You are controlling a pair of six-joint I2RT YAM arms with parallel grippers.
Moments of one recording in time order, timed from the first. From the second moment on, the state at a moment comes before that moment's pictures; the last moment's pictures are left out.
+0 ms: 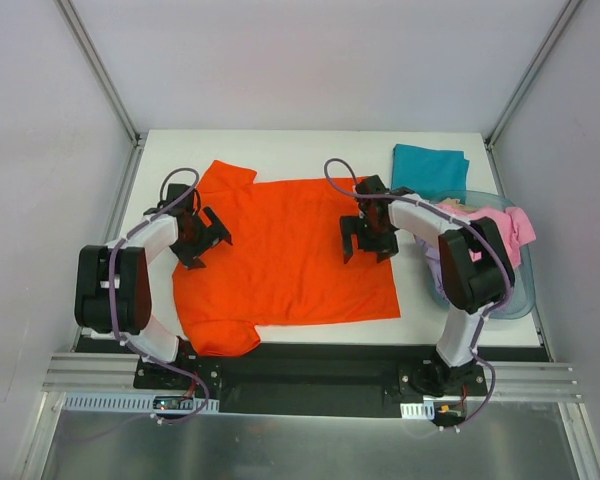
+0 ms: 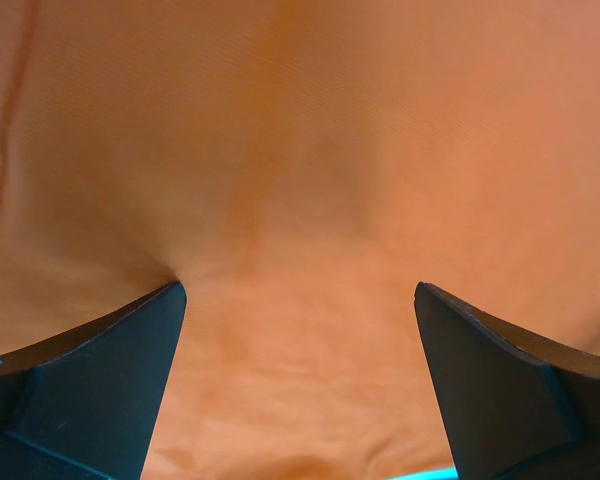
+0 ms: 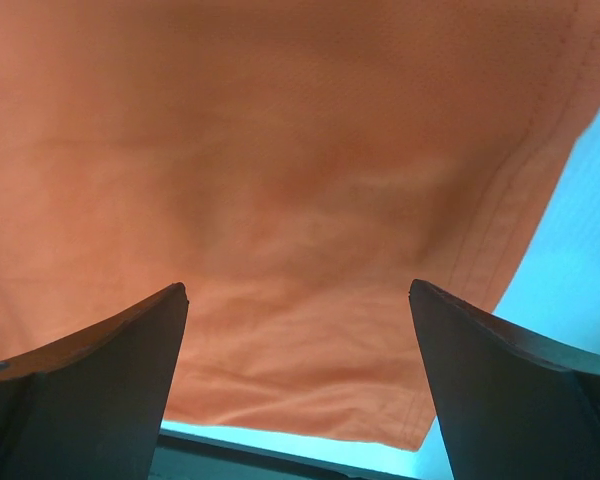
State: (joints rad) left arm -0.05 1.56 0.91 -0.52 0.16 -0.71; right arm 0.46 1.83 1.26 -0.77 -0.08 0.33
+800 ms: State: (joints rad) left arm 0.02 2.06 1.53 -0.66 0.15 -0.72; right arm 0.33 2.23 1.83 -0.83 -0.09 0.33
